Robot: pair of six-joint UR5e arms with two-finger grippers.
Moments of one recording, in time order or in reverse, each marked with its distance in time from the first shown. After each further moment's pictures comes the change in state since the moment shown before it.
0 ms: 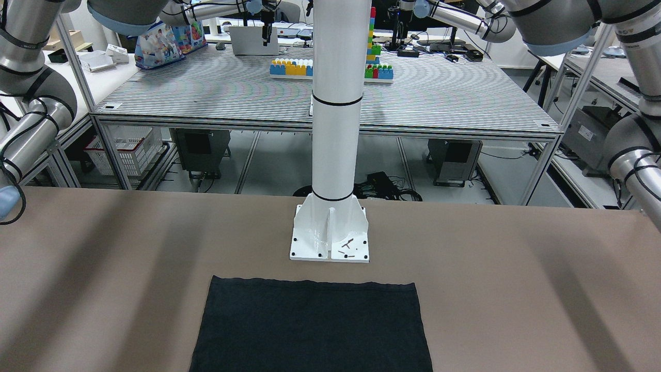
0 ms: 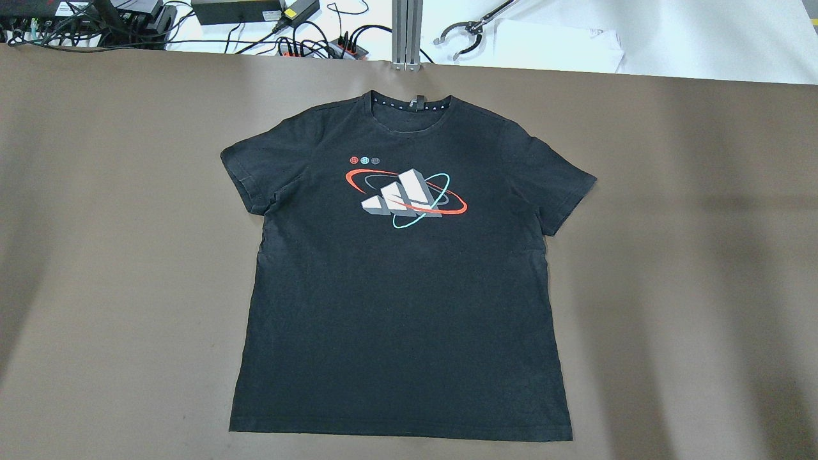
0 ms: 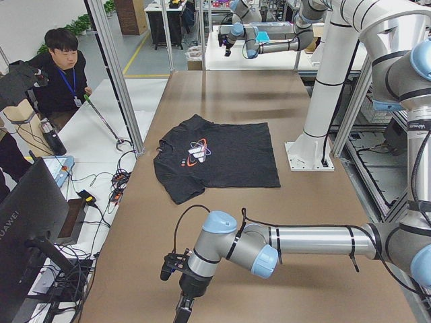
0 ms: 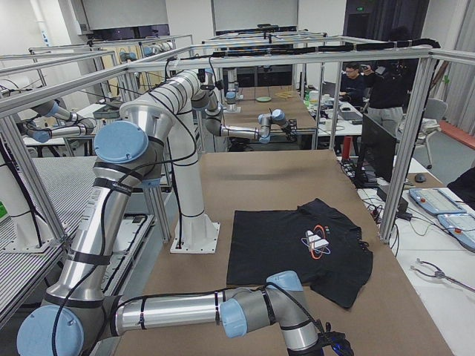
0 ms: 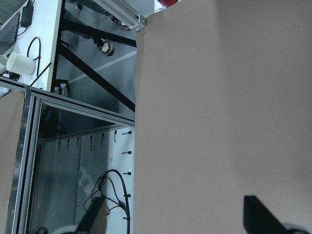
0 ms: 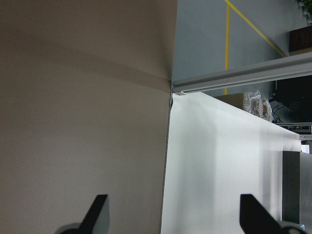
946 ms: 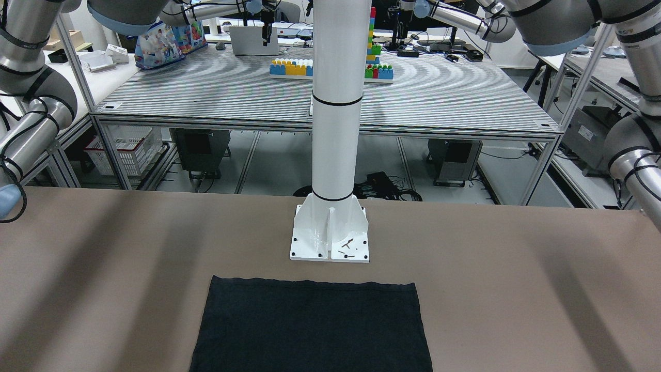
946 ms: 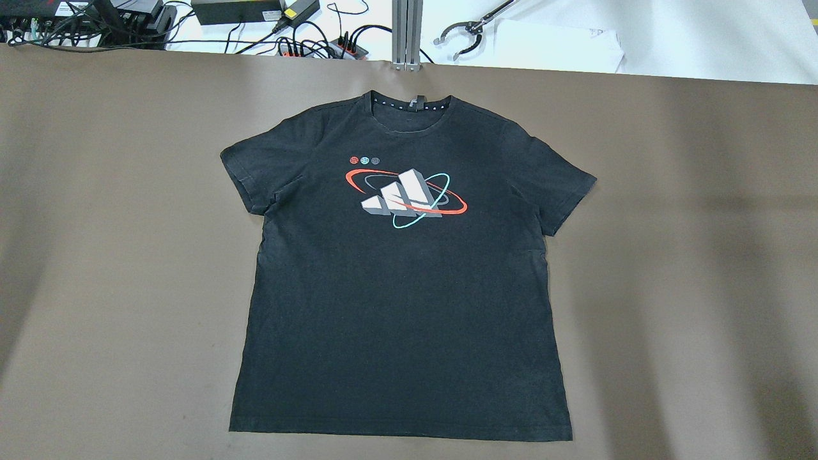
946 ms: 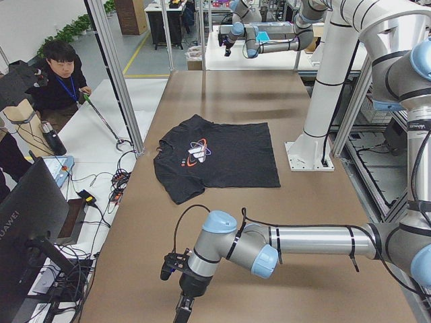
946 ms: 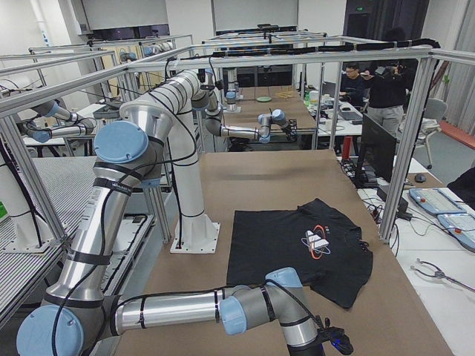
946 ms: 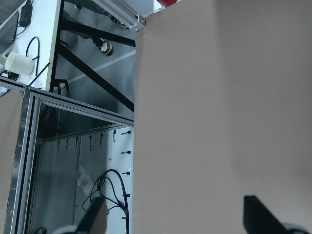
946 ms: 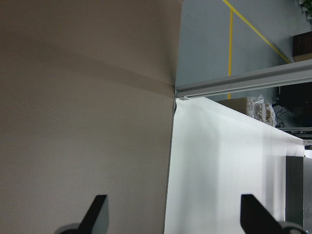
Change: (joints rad) left arm 0.000 0.000 -0.001 0.001 -0.004 -0.001; right arm 0.000 -0.001 0.016 0.002 0.013 -0.005
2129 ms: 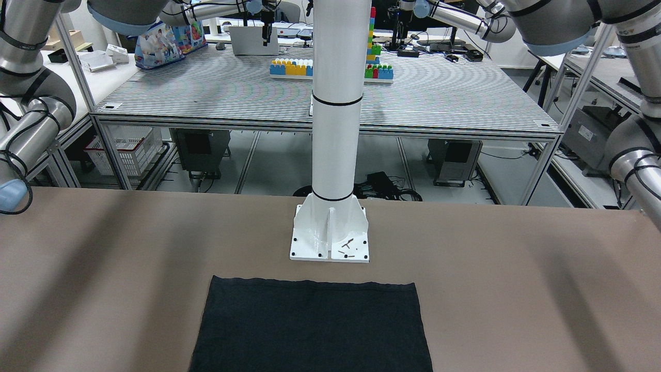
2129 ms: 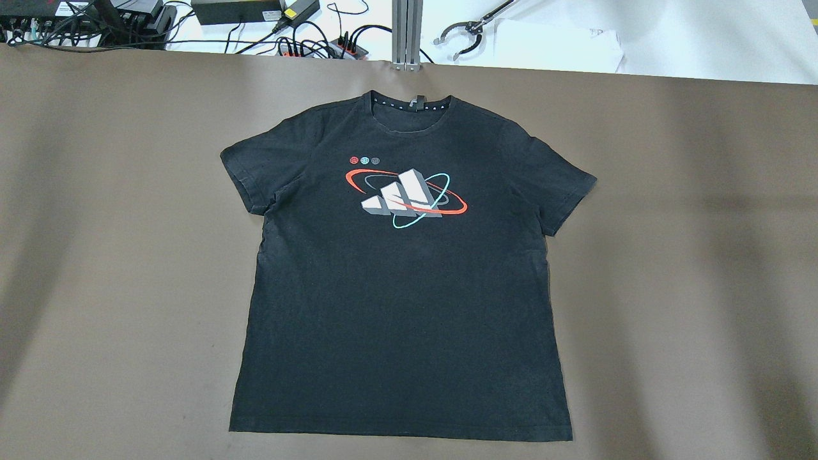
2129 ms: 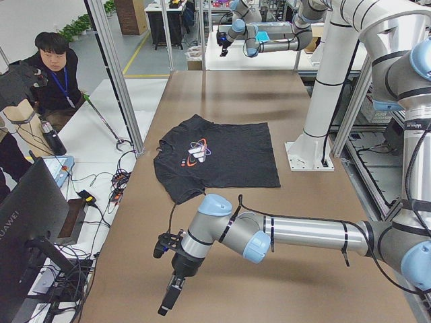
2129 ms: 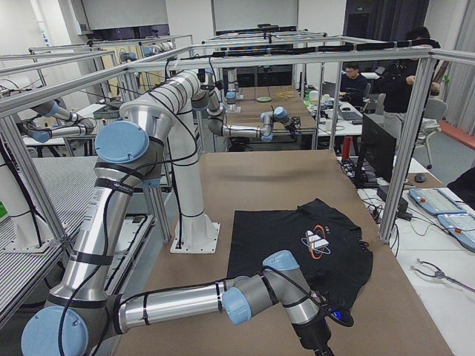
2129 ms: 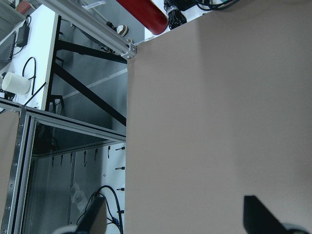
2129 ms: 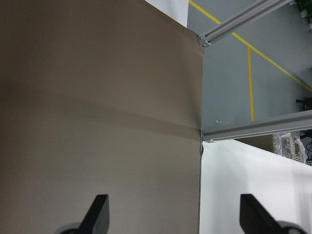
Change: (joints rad) left arm 0.006 -0.044 -0.049 0.017 -0.010 -0.003; right arm -0.012 0.018 0.048 0.092 0.076 0.065
